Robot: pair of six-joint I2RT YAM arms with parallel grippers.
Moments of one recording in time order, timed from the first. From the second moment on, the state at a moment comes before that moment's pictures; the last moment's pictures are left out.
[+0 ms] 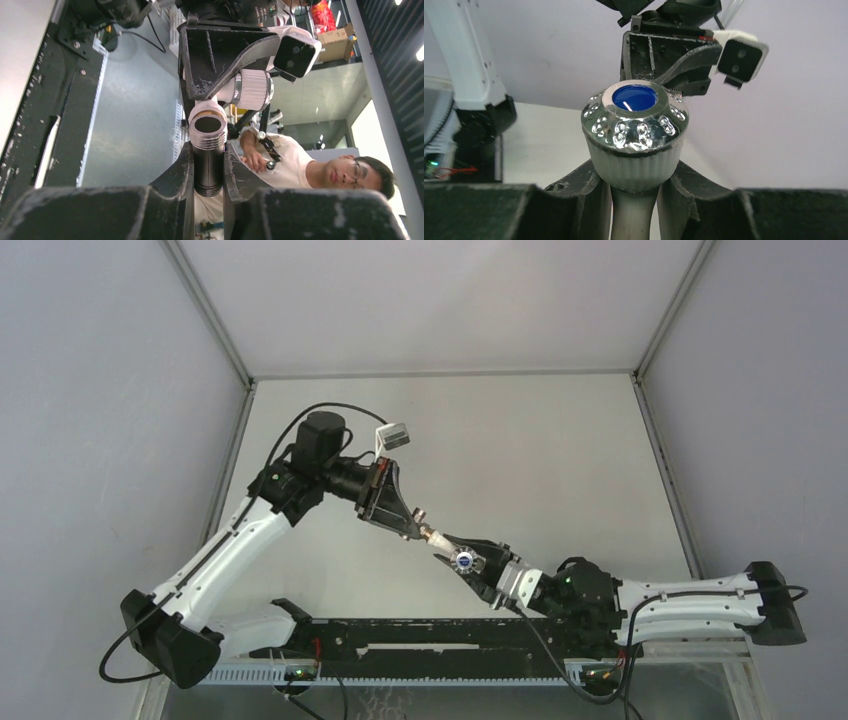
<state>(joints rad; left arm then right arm) -0.57 1.14 1.13 -0.49 1.33 -0.75 1.52 0.73 0.43 0.63 0.28 -0.61</state>
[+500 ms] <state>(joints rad) -0.62 1.07 1.10 -0.22 1.18 -0.75 1.21 0.64 0.43 0.63 -0.07 -0.03</state>
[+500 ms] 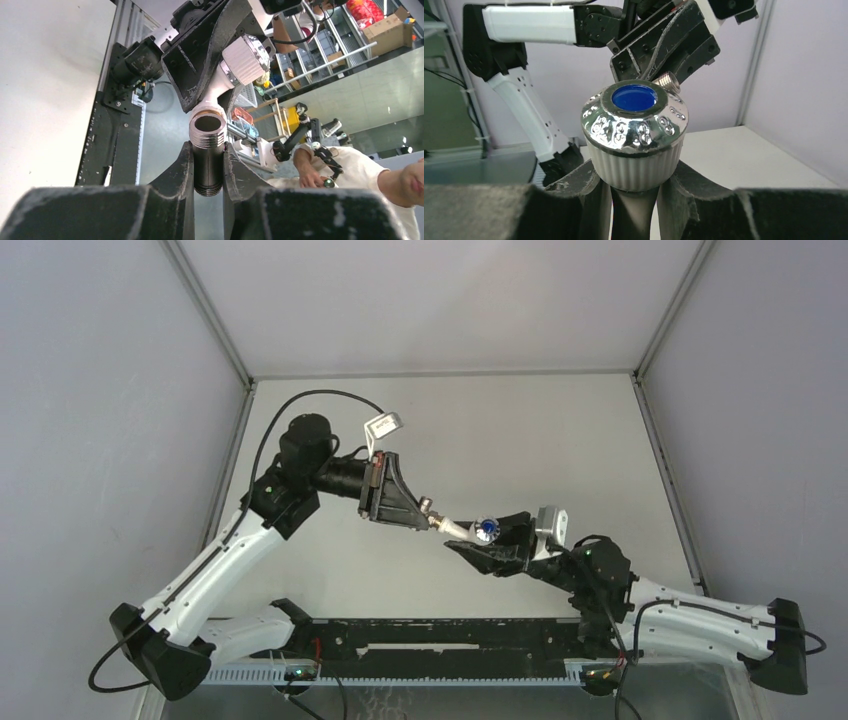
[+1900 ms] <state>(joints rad) -0.66 0.89 0.95 -0.05 0.89 -0.53 0.70 0.88 0.59 0.65 -0.71 1.01</state>
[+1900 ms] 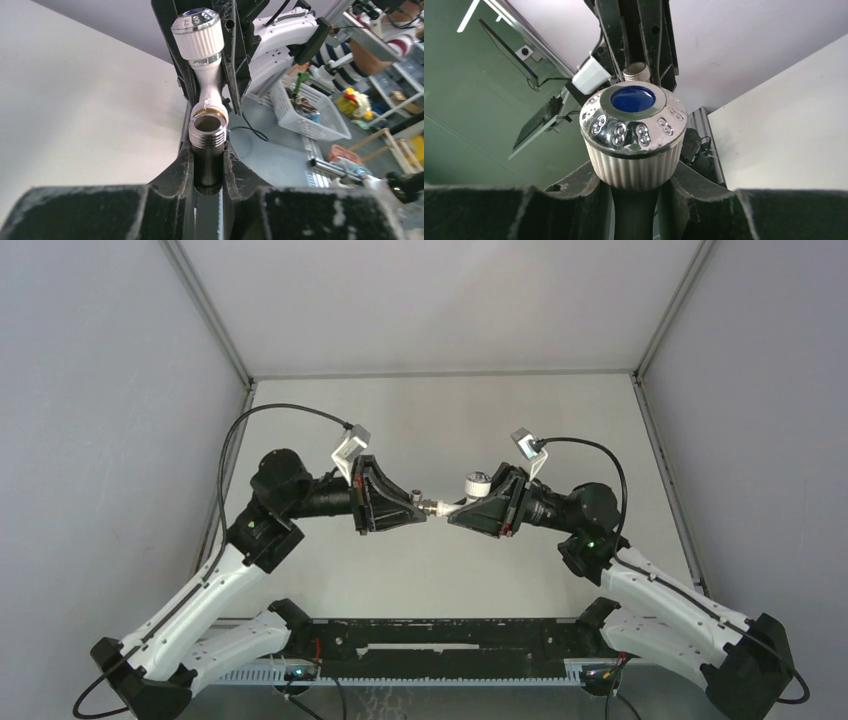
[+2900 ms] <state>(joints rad) -0.85 0.76 0.84 -0.04 0.50 0.12 0.54 1.19 0.85 0.58 -1.17 1.33</state>
